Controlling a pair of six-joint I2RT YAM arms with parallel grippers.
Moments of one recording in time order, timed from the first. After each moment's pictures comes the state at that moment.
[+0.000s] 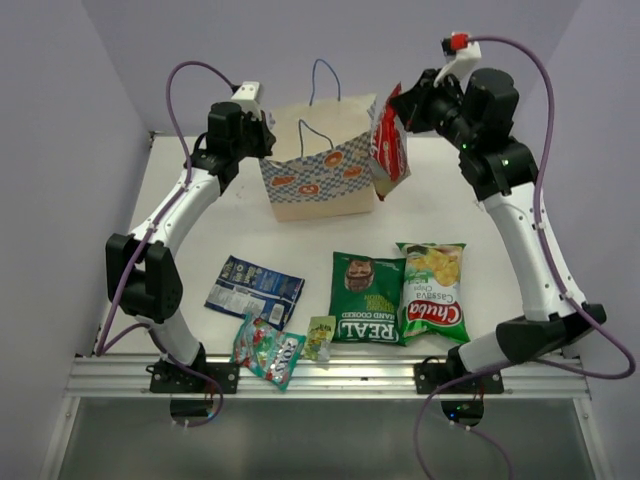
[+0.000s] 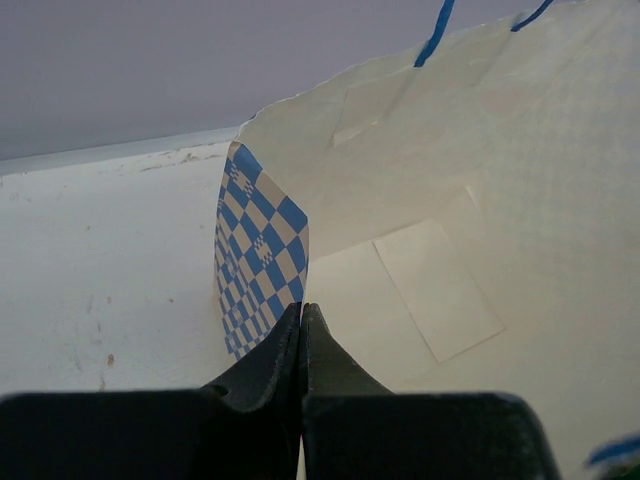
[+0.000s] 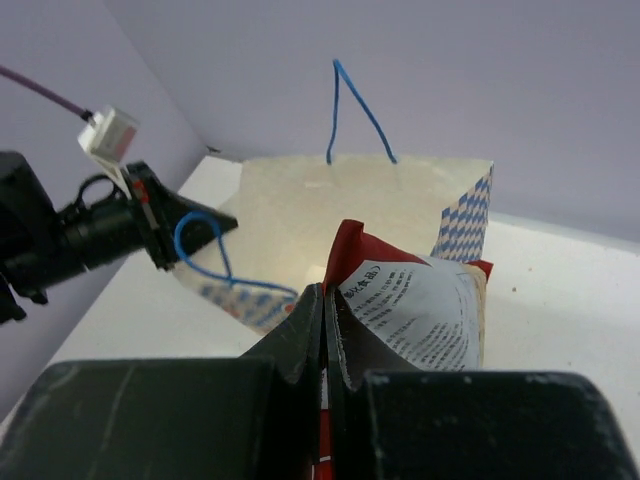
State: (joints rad) left arm -0.27 1.73 1.53 -0.15 0.13 -0.21; right arm 0.32 1.42 1.78 -0.46 -0.18 0.26
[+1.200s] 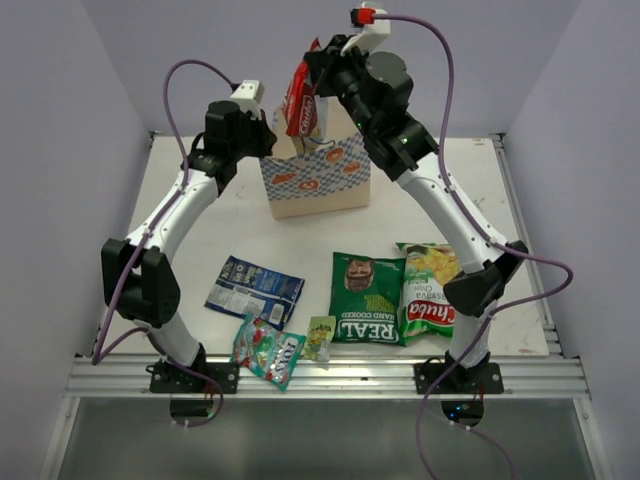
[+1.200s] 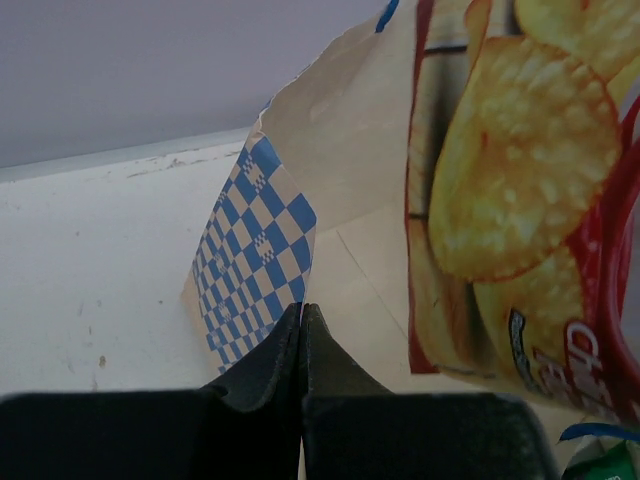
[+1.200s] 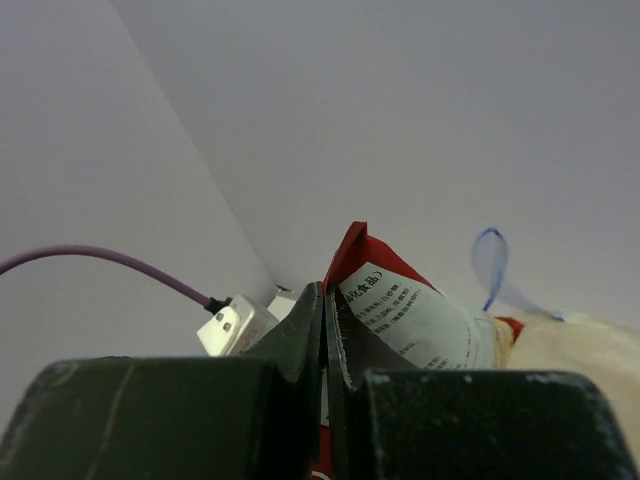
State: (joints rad) left arm -0.27 1.70 1.53 -0.17 0.15 -0.21; right arm 0.66 1.89 2.27 -0.17 0.19 0.29
